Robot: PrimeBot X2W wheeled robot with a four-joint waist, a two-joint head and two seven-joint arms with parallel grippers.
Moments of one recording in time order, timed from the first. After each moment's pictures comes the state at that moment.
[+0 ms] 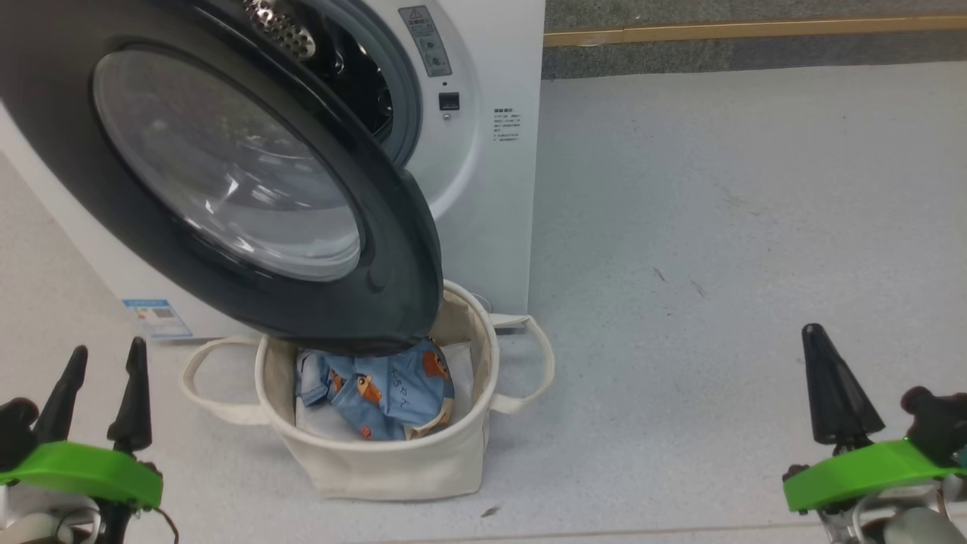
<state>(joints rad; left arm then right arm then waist) -0.27 0.43 -0.12 0.47 -0.61 -0.08 -0.25 -0.06 -0.31 0.18 0.09 0.47 0.13 -0.25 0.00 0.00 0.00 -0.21</state>
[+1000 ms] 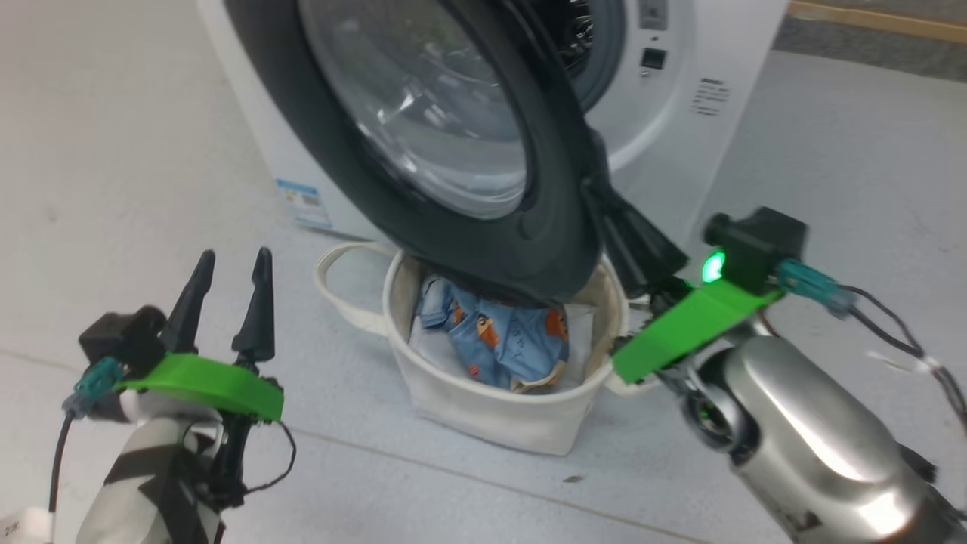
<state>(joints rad) -0.47 0.21 -0.17 0.51 -0.49 -0.11 -0.25 -0.59 -0.29 0.64 0.15 0.61 0.13 -0.17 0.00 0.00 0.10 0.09</state>
